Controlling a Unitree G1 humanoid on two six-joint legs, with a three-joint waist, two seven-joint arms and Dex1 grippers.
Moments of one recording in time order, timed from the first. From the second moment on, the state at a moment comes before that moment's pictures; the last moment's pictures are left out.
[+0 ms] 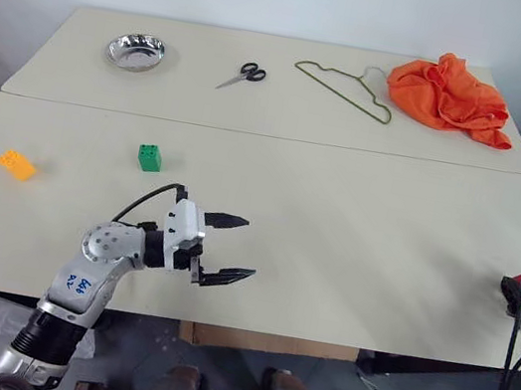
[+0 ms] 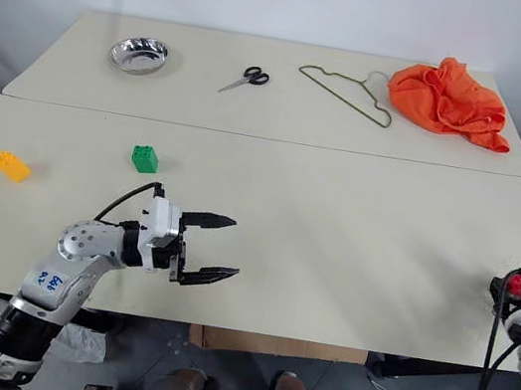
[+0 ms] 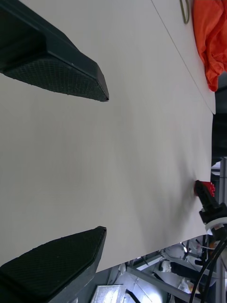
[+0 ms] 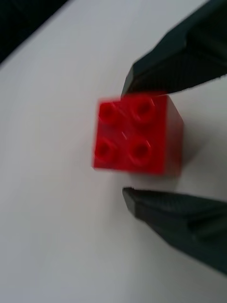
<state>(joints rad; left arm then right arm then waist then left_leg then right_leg) -0.24 0.48 -0.10 -0.14 -0.34 0.13 -0.95 -0.14 -0.69 -0.55 0.22 0.40 0.57 0.26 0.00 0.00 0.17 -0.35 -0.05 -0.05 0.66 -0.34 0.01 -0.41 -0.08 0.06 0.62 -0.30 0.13</state>
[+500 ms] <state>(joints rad) -0.16 0.55 -0.02 -0.15 -0.34 0.11 -0.94 -0.39 -0.81 0.05 0.00 0.39 0.31 1.19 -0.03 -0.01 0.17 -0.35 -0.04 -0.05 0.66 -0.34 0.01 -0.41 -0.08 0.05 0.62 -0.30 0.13</state>
